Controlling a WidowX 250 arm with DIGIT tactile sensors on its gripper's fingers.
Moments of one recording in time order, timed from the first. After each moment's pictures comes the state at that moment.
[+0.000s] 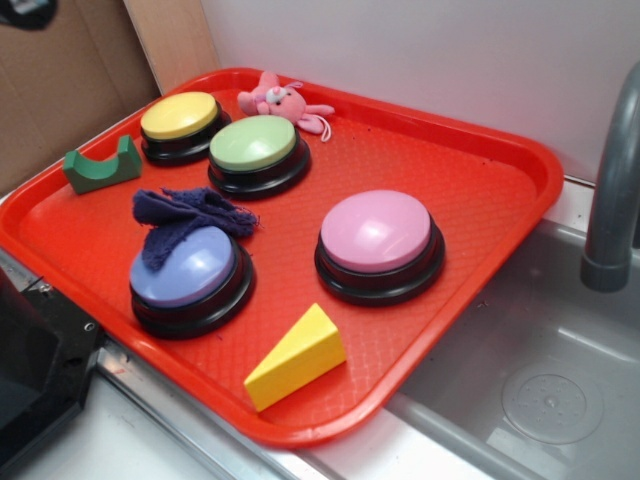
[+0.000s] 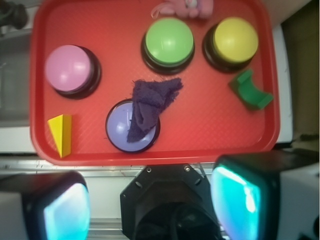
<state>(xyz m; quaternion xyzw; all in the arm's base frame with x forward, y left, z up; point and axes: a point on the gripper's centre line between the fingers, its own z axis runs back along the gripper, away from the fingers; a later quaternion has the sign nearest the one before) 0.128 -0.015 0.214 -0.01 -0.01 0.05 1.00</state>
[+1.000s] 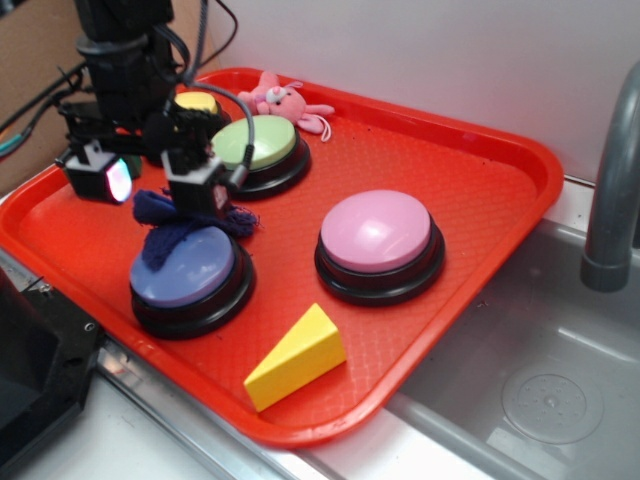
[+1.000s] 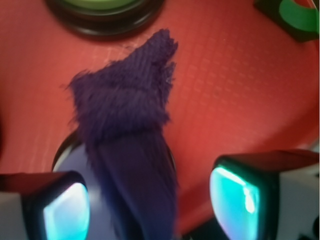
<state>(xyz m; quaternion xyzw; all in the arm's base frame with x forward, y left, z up) 0.160 -0.020 0.070 0.02 0.04 0.26 0.96</state>
